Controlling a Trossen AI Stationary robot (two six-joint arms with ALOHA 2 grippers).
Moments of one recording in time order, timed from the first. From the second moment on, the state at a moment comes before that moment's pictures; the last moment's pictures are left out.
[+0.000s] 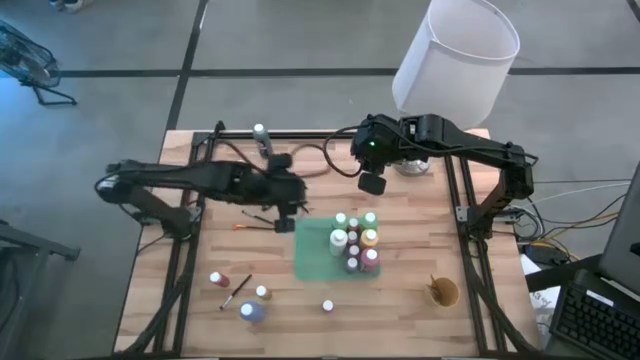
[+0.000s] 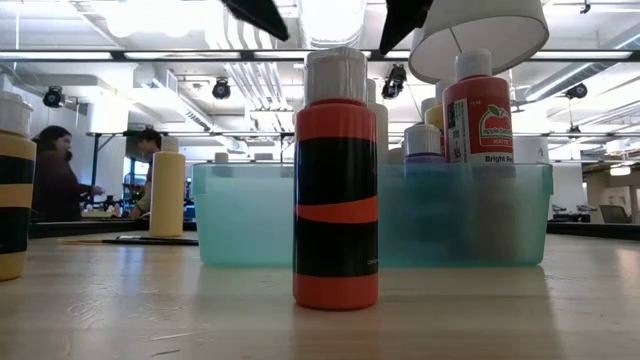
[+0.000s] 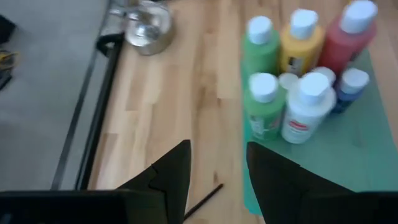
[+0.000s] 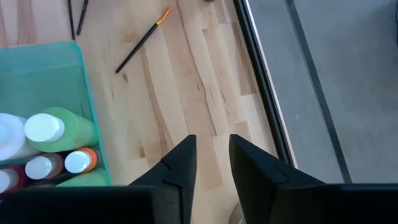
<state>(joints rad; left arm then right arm) -0.06 1.40 1.45 -0.80 -0.32 0.08 -0.17 1.66 1.90 -1.27 0.26 -0.03</state>
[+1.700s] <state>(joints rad) 0.73 1.25 1.08 -0.62 -0.29 -0.21 -0.17 1.66 1.90 -1.25 0.26 -0.03</state>
